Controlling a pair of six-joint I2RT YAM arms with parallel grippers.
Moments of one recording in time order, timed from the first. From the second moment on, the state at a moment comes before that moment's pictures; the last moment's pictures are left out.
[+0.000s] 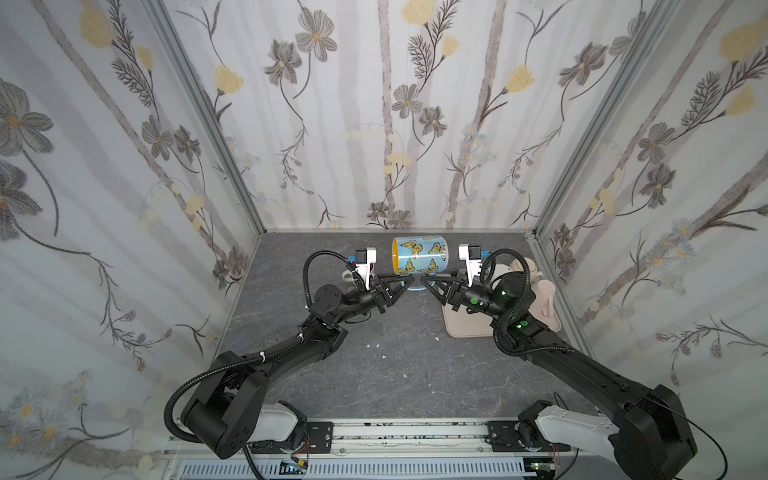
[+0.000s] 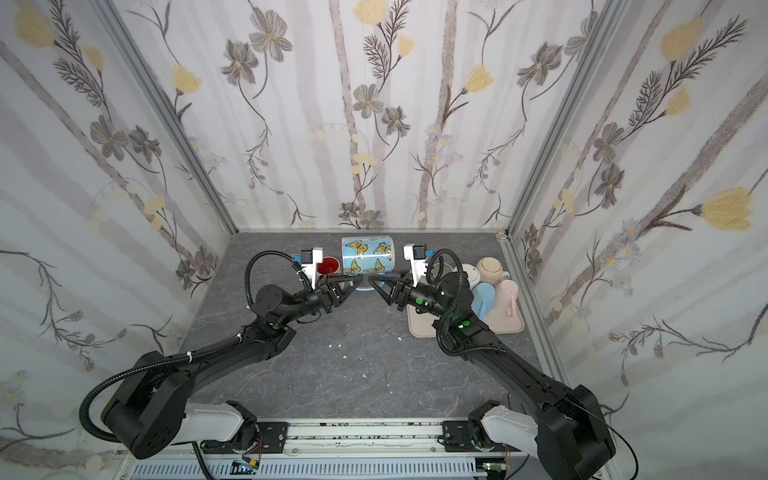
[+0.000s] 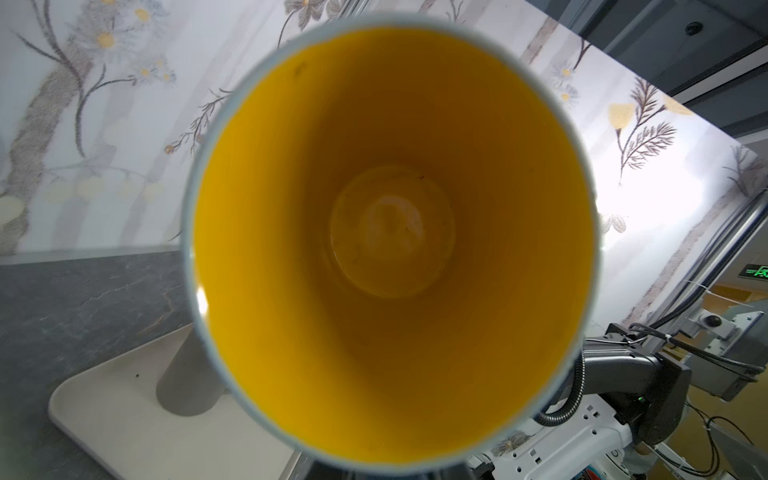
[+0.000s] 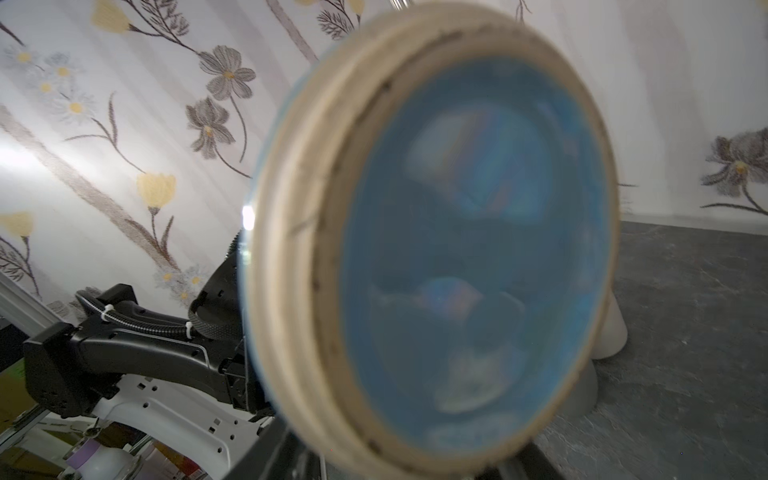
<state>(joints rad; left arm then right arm) -0.58 1.35 0.64 1.04 0.62 -0.83 0.54 1.16 0.73 0.50 -0.61 0.63</state>
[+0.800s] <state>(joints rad) -0.58 1.28 0.77 0.19 0.44 -0.23 0.53 1.05 0.71 0.13 -0.34 0.44</state>
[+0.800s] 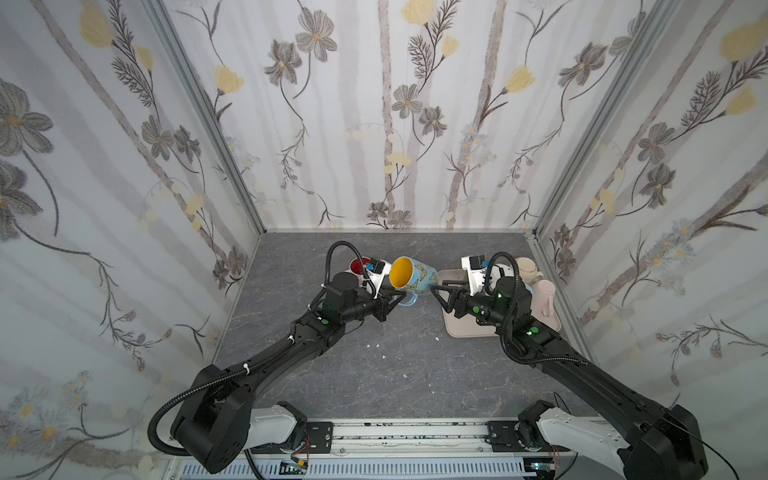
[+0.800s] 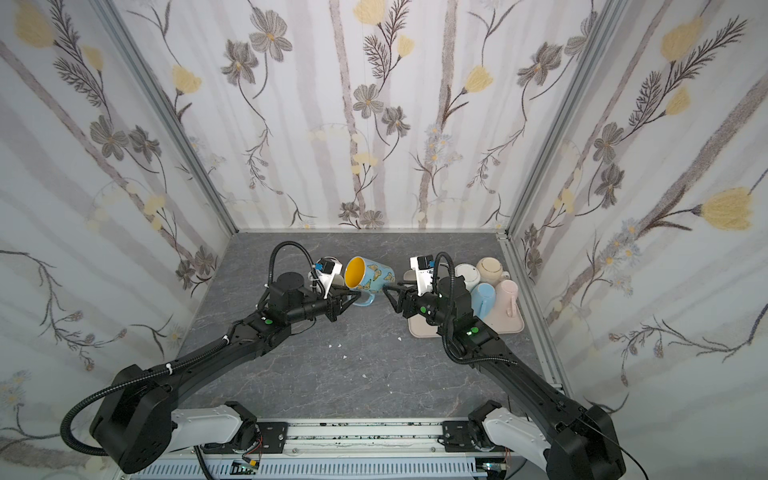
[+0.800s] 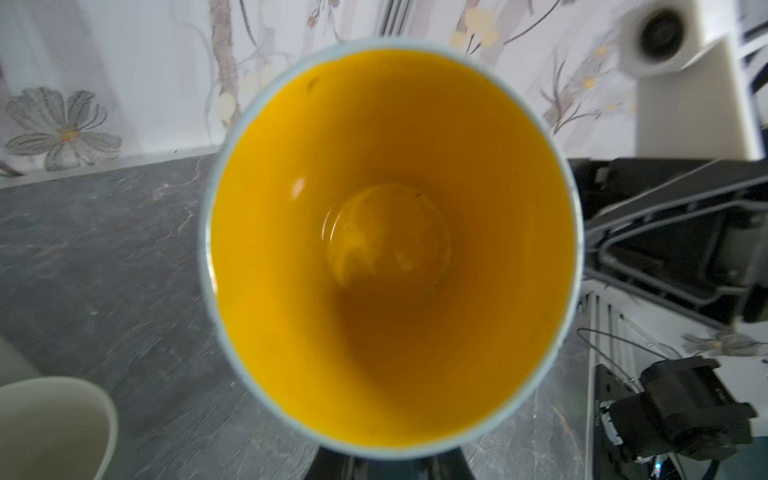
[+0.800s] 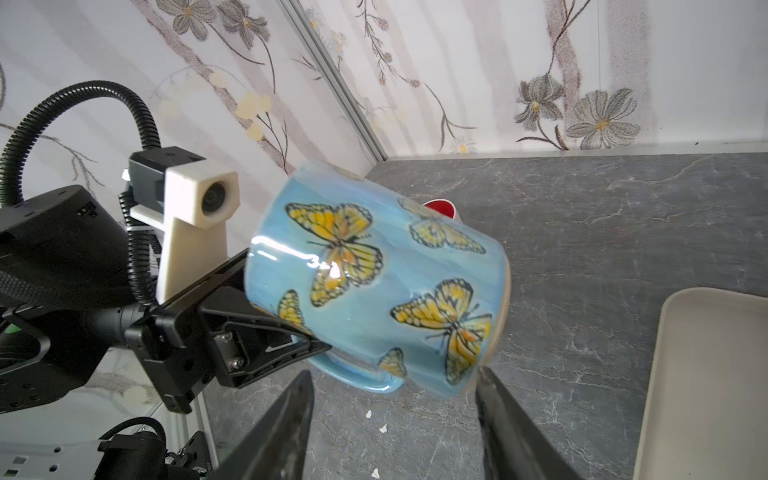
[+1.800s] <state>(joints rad) -0.50 1.57 1.12 -0.62 0.23 0.42 0.31 1.01 0.63 0.00 -0.31 0.43</state>
